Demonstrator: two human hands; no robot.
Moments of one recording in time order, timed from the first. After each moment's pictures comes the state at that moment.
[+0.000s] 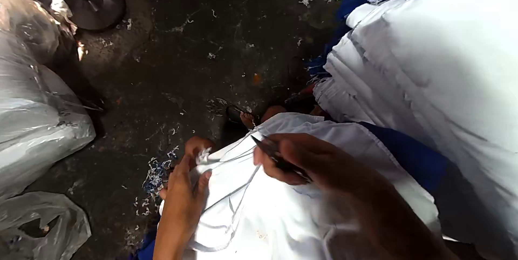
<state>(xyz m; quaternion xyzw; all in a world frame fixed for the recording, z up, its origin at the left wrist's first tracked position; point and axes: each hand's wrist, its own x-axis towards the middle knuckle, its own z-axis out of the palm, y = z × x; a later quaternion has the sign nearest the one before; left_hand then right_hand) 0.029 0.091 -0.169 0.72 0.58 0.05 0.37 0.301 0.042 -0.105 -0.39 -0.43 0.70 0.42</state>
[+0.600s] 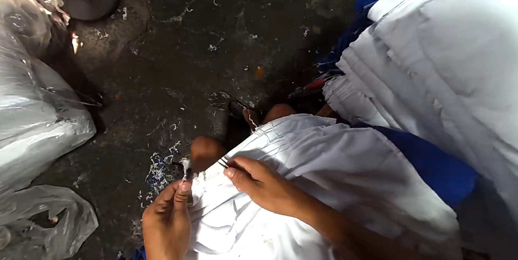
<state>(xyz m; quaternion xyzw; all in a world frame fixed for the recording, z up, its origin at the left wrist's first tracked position) 0.024 0.080 -0.156 0.61 0.61 0.28 0.42 0.235 0.051 -0.159 -0.58 -0.42 0.64 0.27</state>
